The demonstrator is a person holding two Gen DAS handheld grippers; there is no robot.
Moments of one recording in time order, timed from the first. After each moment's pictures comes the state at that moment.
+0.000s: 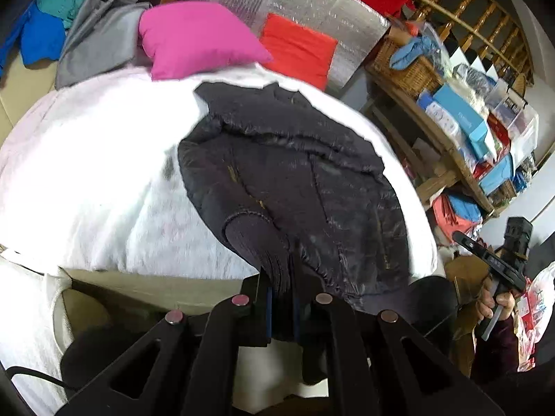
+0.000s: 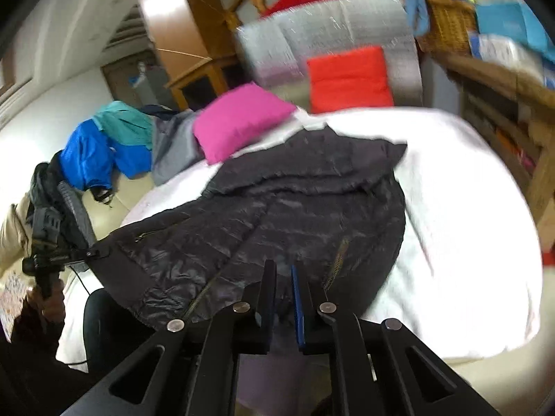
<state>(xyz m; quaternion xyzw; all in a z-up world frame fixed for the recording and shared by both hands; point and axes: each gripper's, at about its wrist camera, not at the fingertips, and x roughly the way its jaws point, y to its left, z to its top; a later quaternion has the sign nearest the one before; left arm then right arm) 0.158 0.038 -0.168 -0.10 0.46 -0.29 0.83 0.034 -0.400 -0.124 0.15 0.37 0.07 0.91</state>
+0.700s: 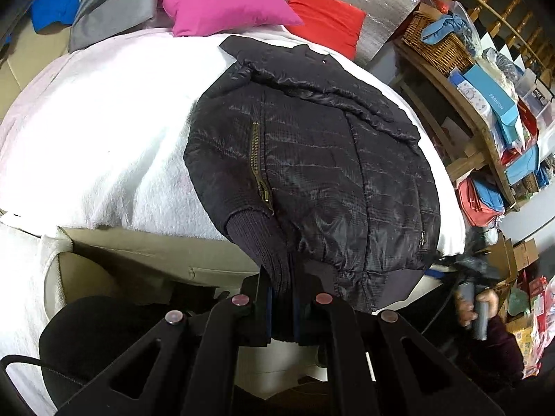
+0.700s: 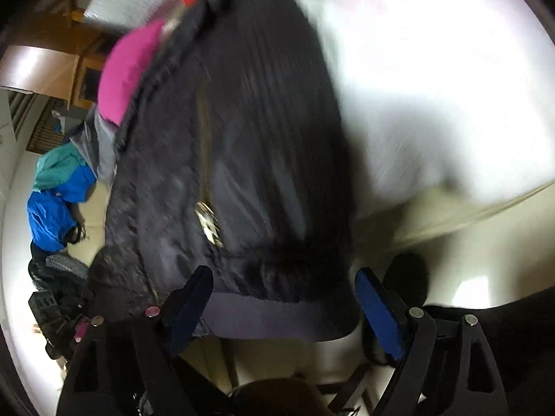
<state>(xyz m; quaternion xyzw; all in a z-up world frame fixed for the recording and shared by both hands) 0.158 0.036 -0.219 -0.08 0.51 -0.25 0.82 0.062 -0.435 -0.330 0.38 0.56 0.04 0.73</state>
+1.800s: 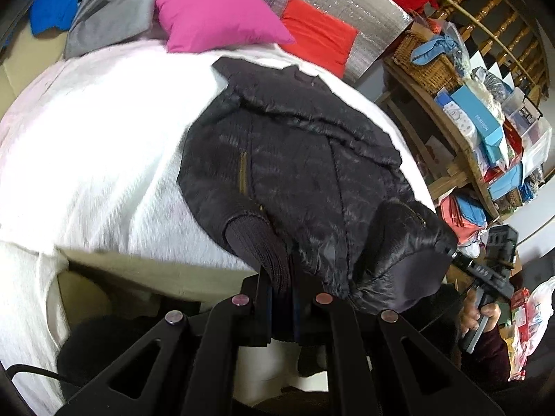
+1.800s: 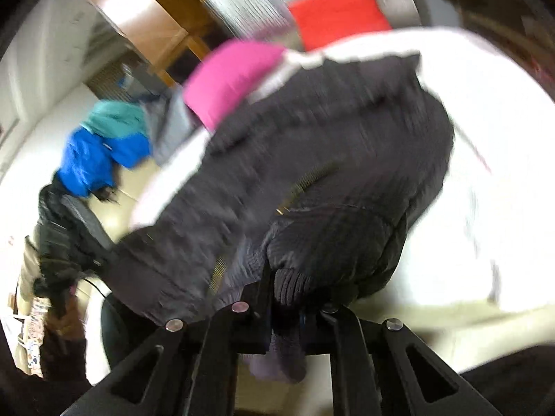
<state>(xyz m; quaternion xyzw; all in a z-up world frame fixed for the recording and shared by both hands) 0.176 0.043 -0.183 -0.12 0.49 -0.27 0.82 0.058 -0.370 -0.186 0.23 0.39 0.12 0.88</state>
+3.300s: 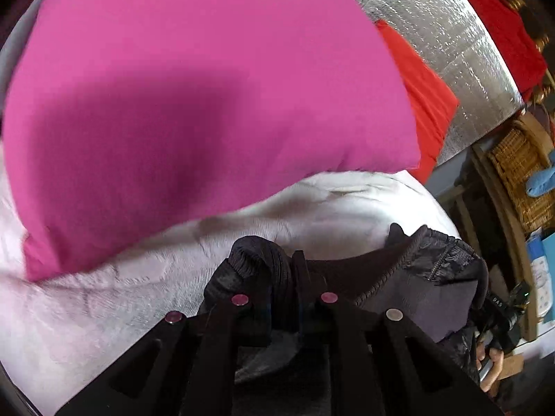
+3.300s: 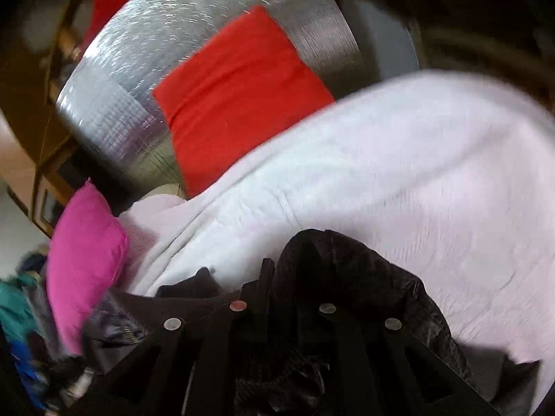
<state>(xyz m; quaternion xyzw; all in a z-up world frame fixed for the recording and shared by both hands) 0.674 -0.077 -0.263 -0.20 0.49 -0.19 0.83 0.549 -0.555 -0.268 0.37 0.34 -0.08 0.86</state>
